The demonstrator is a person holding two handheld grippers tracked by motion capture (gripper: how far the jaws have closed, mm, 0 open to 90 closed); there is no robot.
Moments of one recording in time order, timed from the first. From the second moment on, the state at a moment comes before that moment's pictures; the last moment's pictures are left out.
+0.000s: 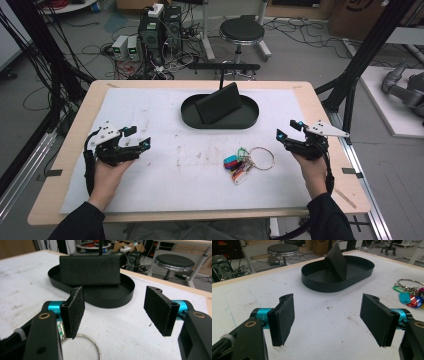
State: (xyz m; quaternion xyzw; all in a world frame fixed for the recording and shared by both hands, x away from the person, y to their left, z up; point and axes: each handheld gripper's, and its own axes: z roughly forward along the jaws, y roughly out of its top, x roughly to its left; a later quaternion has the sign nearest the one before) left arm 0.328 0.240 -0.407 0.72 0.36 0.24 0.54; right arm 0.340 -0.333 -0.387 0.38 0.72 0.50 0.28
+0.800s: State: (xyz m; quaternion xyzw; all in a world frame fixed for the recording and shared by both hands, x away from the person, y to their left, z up) left arm 0.325 0.251 -0.407 0.71 0.36 0.26 0.54; right arm 0.336 -0.341 -0.435 0.45 0.76 0.42 0.21
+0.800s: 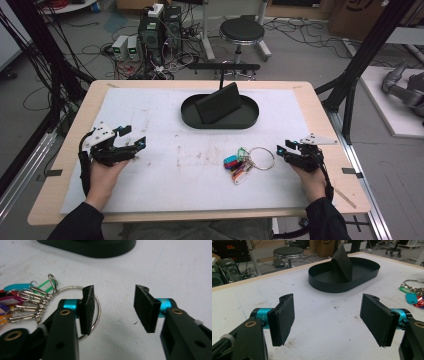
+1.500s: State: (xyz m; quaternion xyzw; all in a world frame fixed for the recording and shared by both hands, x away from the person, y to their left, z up) left arm 0.325 0.249 -0.409 0.71 0.36 0.26 0.55; right arm 0.347 -0.317 -0.449 0.46 0.80 0.35 0.19
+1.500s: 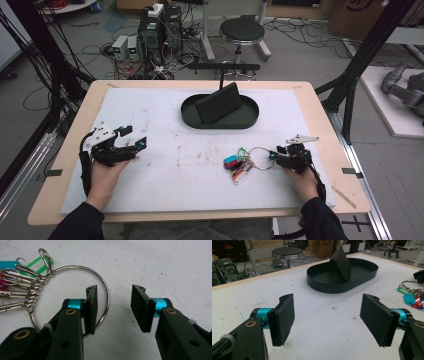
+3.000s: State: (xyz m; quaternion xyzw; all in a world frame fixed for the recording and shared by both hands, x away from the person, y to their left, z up) left arm 0.325 0.246 -0.410 0.72 0.35 0.26 0.54; right arm 0.340 -0.311 -0.431 0.46 0.75 0.43 0.17
